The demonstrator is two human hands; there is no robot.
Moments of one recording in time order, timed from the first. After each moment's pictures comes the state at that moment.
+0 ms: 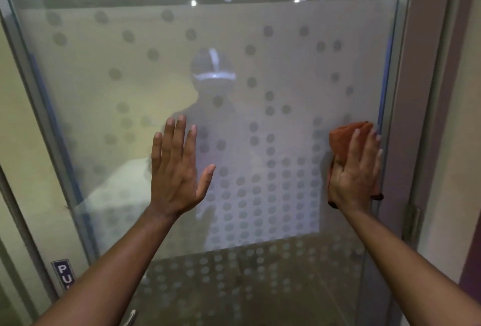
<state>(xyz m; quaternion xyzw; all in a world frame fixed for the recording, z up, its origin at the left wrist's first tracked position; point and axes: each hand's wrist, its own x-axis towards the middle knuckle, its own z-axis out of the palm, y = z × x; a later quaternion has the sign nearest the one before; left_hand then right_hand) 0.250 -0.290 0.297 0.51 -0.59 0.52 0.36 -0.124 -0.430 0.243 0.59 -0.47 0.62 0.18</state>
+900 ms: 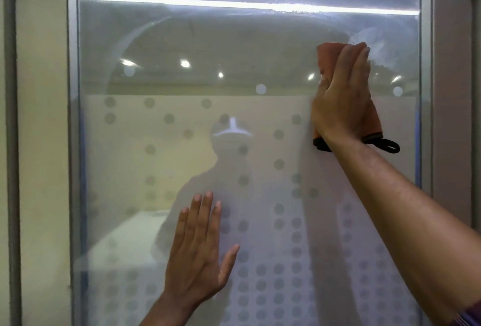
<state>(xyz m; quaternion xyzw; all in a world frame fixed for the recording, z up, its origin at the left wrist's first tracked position) 0.249 -0.306 0.294 0.52 -0.58 0.52 0.35 -0.018 -0.393 0.580 0.56 -0.40 0.69 0.21</state>
